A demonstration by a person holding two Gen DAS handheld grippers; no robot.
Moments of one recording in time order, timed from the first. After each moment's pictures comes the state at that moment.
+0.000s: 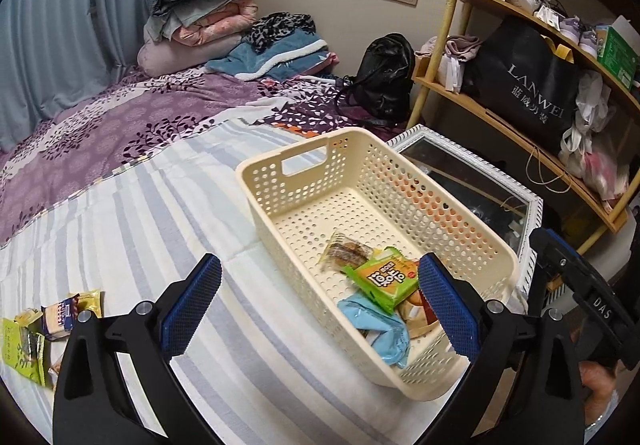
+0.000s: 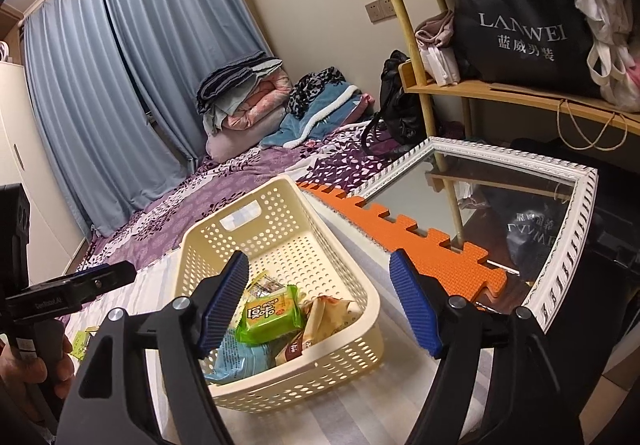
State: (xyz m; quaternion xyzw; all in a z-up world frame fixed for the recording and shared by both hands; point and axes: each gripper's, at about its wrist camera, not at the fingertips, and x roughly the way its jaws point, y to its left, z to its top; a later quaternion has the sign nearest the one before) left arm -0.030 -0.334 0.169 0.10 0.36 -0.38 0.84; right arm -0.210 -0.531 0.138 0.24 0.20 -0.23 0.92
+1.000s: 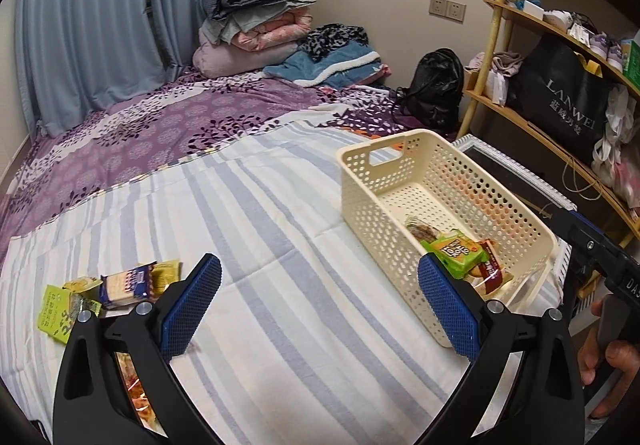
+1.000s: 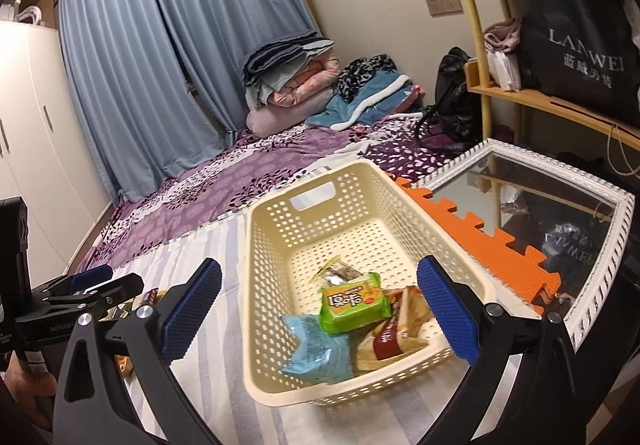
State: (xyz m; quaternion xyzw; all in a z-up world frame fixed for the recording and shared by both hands) left arm -0.030 -0.244 0.174 0.09 0.35 -0.30 0.88; right arm -0.168 -0.467 0.162 0.21 0.23 -0.16 0.94
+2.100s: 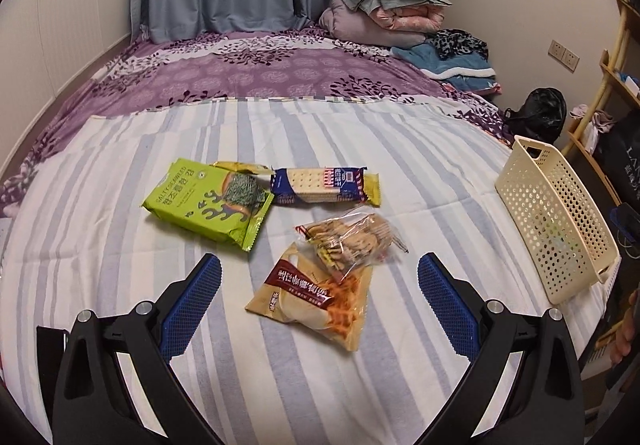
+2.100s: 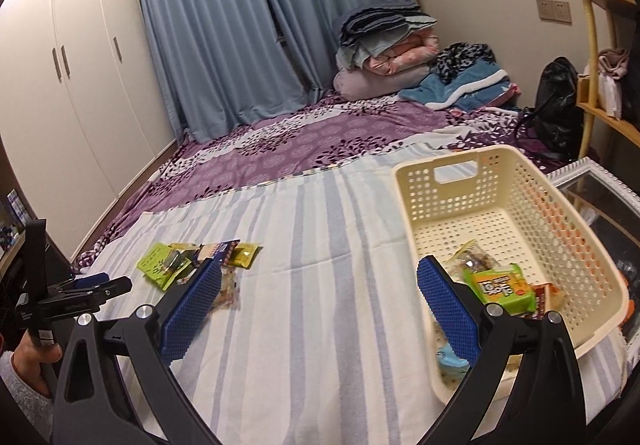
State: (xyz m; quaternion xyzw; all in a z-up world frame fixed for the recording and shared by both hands) left arm 0.001 -0.014 0.121 -0.01 0.41 -0.16 0.90; right arm -0.107 -0.353 0.164 0.15 0.28 -0.01 0.95
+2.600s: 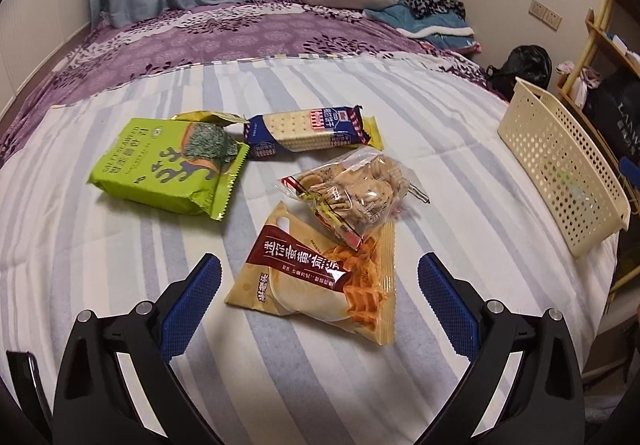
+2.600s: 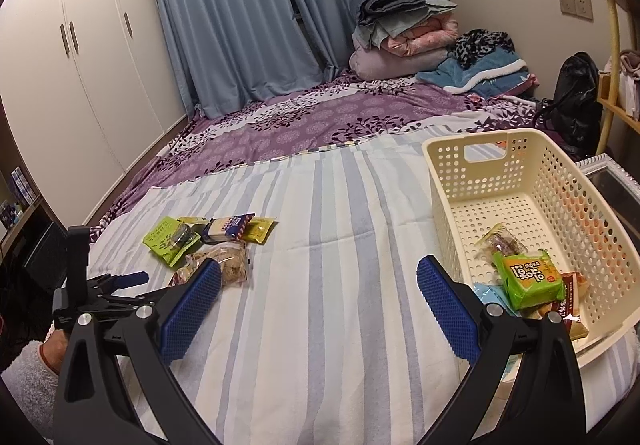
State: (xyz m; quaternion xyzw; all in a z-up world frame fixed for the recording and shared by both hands) left arm 0.024 -0.025 0.051 0.03 0.45 -0.22 0.87; right arm -0.093 -0.331 0.149 0.13 0.32 0.01 0.94
